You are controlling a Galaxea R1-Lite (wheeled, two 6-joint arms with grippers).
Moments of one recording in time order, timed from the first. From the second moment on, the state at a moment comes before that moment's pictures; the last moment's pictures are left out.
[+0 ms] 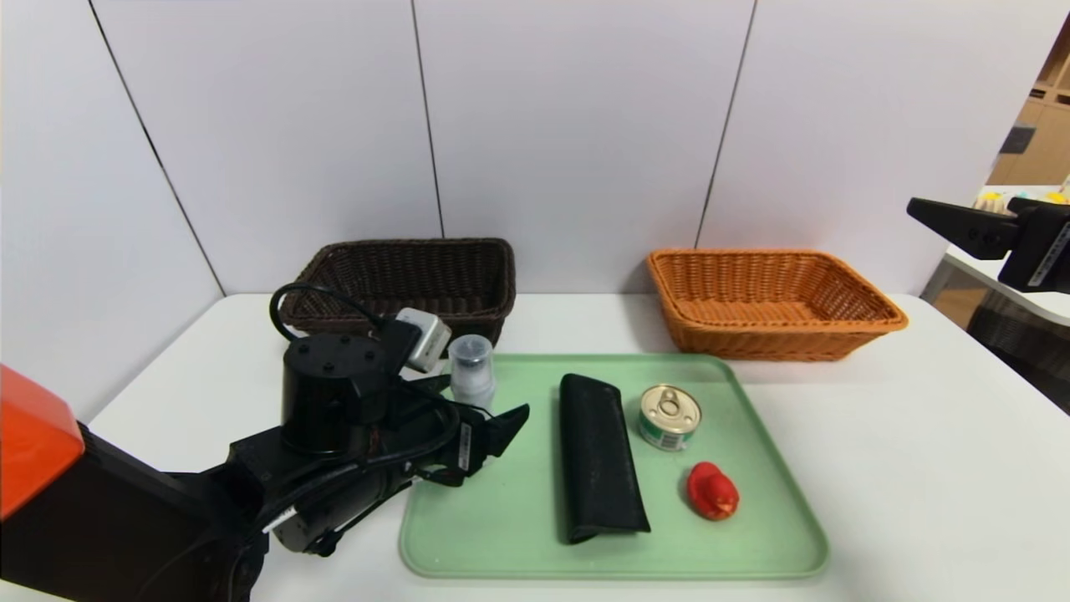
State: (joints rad) left arm -0.65 1.81 -0.54 -0.99 0.04 -0.15; right arm 0.03 1.23 -0.76 -0.45 0.07 0.02
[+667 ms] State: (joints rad) left arm -0.65 1.84 -0.55 -1.00 0.04 -0.17; right arm 0.03 1.23 -0.75 -0.45 0.07 0.02
